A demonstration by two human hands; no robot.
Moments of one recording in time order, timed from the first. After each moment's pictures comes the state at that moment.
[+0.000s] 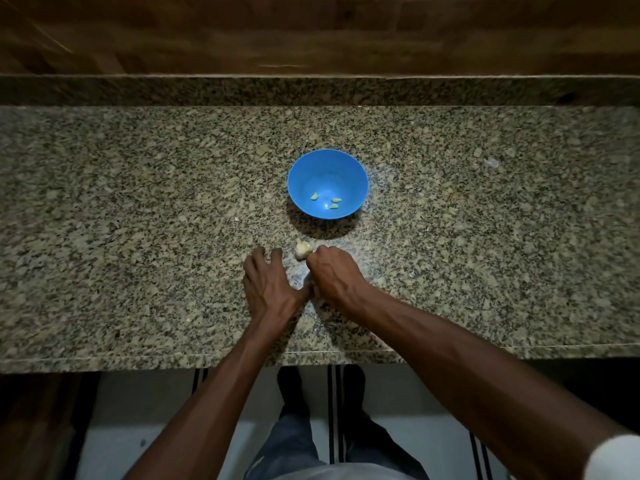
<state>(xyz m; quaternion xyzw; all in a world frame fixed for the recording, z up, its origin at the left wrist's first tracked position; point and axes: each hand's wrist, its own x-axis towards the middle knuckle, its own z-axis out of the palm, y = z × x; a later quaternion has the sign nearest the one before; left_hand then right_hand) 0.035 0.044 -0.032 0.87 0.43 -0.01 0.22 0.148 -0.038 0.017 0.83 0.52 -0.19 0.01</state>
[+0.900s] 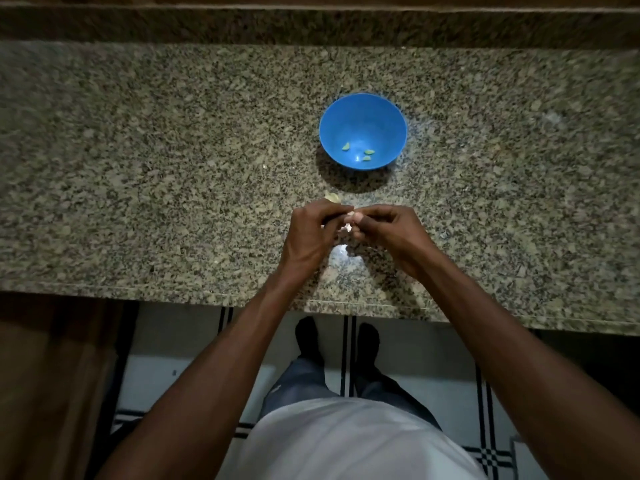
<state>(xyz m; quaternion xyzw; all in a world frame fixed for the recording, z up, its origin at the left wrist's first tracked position) 0.041 0.035 -0.002 0.84 0.26 0.19 0.44 0.159 -0.097 0.011 0.66 0.10 -0.44 -0.60</state>
